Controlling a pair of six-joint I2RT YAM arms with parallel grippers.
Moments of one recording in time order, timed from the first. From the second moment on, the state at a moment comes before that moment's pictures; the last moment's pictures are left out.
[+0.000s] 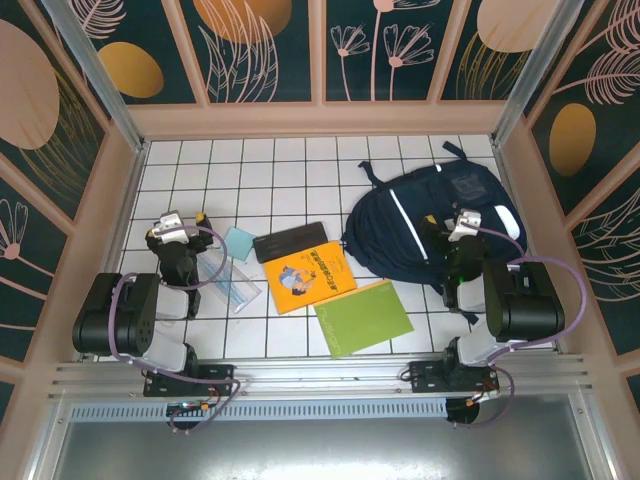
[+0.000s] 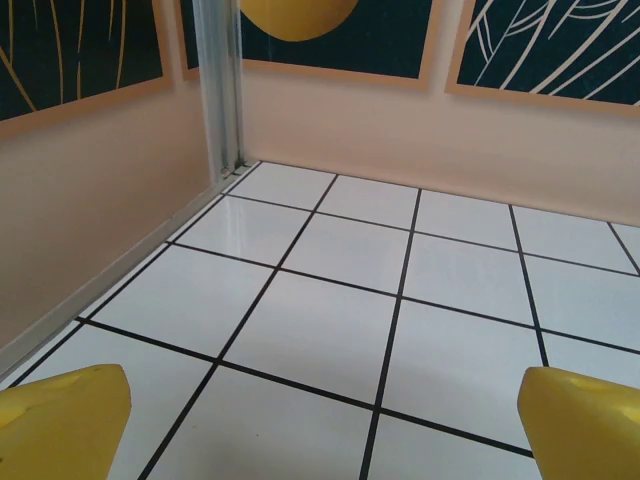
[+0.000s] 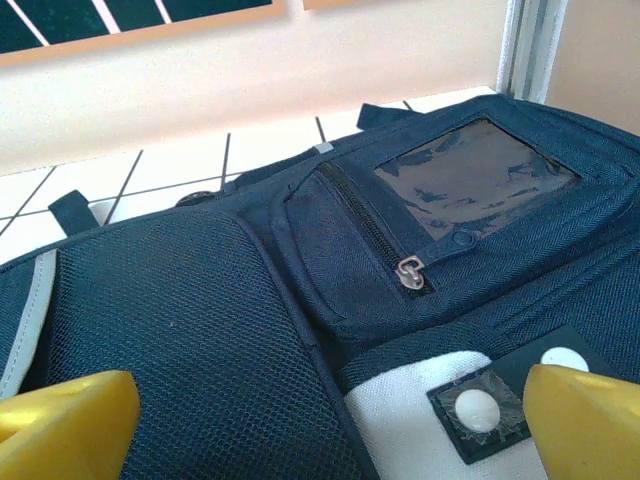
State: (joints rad) left arm -0.02 1.51 0.20 1.20 -0.30 -0.12; right arm -0.03 1.54 0.22 1.12 0.02 0.13
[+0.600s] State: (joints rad) left arm -0.02 1.51 0.20 1.20 -0.30 -0.12; right arm -0.03 1.54 0.22 1.12 -0.01 0.13
